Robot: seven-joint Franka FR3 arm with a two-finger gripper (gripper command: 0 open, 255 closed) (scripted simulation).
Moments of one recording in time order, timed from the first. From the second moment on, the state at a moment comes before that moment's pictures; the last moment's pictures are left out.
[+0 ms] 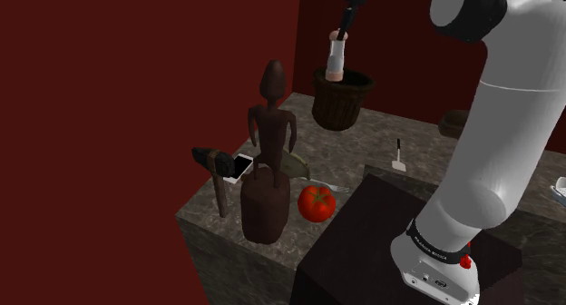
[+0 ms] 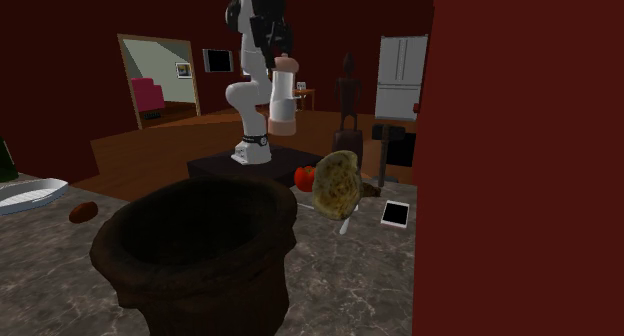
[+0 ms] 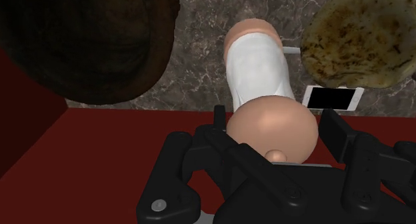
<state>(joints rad) -0.14 0.22 -0.56 -1.36 0.25 1.64 -0.98</state>
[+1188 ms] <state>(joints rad) 0.14 -0.09 -0.35 -1.73 0.04 1.79 -0.50</state>
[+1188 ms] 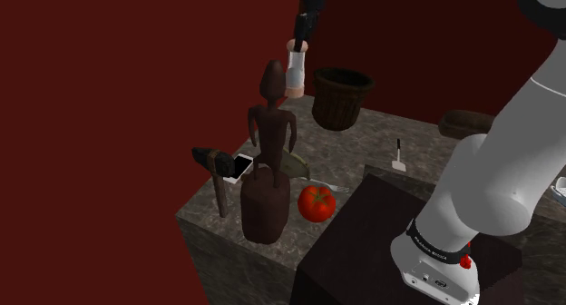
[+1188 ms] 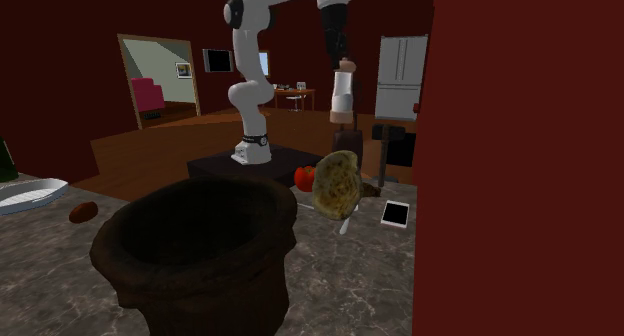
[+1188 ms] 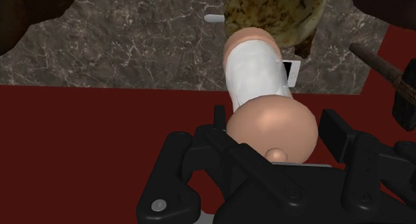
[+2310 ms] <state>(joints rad) 0.32 0.01 -0.13 -1.62 0.01 1.79 -0.10</state>
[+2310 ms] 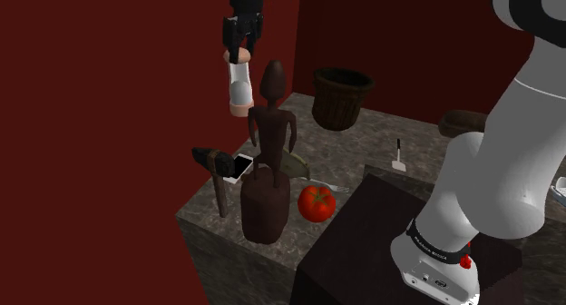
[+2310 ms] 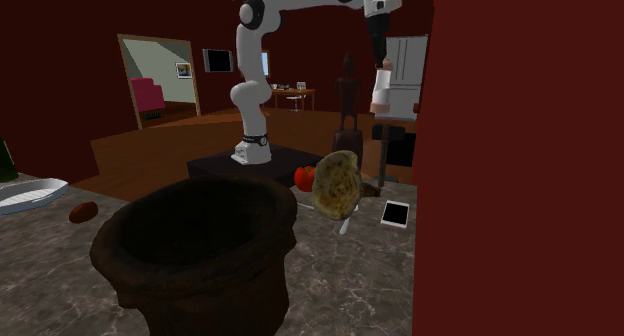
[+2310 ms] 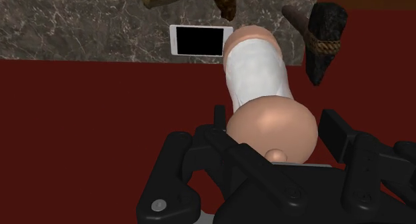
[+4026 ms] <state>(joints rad) 0.36 0.05 -0.10 -1.89 0.01 2.09 -0.02</state>
